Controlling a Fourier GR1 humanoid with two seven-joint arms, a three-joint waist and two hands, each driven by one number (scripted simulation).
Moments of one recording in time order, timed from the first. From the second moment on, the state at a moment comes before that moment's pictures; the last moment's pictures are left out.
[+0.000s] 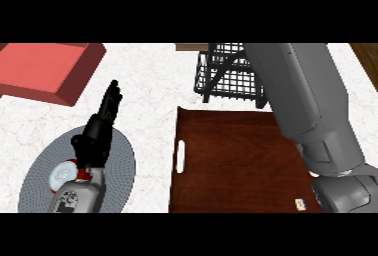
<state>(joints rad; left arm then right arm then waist) -0.18 0.04 -0.09 -1.56 -0.16 0.18 0.08 -1.28 -0.09 -0.12 -0.87 1.12 0.10 1.00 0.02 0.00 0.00</state>
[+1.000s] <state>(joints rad) -0.09 0.05 -0.05 -1.58 -0.15 0.19 0.04 -0.95 -0.12 -0.34 -1.50 1.05 -0.13 1.04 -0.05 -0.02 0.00</state>
